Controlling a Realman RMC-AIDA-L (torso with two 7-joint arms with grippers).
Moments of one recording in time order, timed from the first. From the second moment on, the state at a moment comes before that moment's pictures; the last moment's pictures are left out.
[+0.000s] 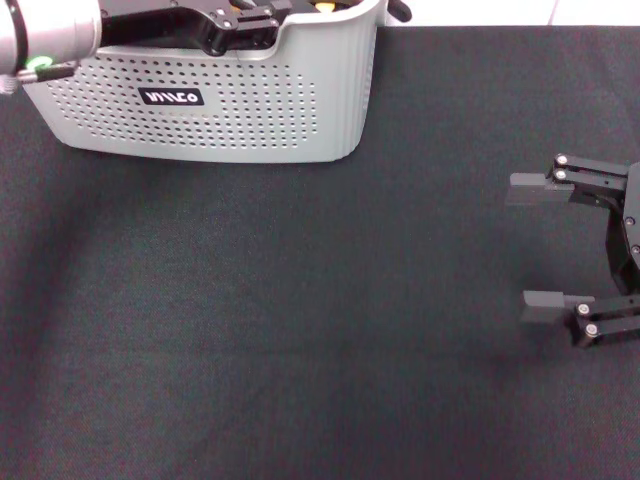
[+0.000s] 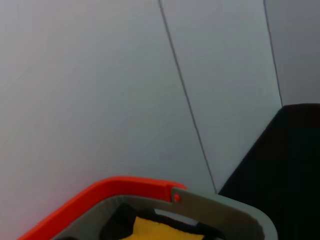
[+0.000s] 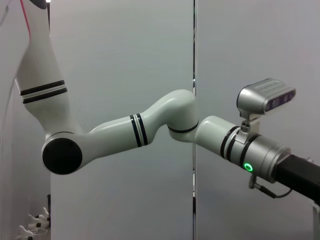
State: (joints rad) left arm -0.33 -2.09 1.24 1.54 2.00 1.06 -1.81; right arm 0.35 2.02 -1.08 -0.98 -1.44 -1.91 1.28
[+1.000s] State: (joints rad) left arm -0.19 -2.10 1.43 1.55 1.85 0.84 -1.21; right arm 0.35 2.02 -1.06 -0.97 -1.44 -1.90 1.27
